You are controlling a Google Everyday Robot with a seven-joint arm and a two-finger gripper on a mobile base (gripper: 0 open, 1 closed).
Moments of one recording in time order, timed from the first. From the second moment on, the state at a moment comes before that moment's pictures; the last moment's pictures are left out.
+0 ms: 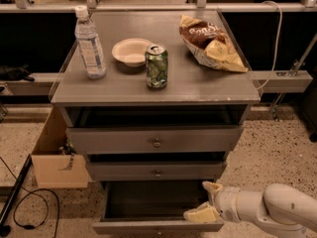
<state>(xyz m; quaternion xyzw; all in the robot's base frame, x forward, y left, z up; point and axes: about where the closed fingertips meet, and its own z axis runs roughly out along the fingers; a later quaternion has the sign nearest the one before) 0.413 -0.135 0.520 -0.35 0.82 0.29 0.34</state>
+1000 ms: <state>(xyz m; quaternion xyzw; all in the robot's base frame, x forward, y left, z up) 0.447 -0.172 0.433 -0.35 0.83 0.30 0.31</state>
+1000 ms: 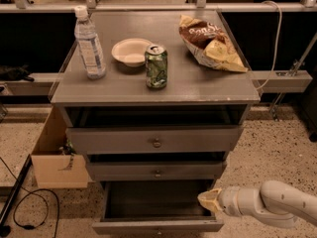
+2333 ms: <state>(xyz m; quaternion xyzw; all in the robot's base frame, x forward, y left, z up) 0.438 -0.175 0.290 -0.31 0.90 0.24 0.16</state>
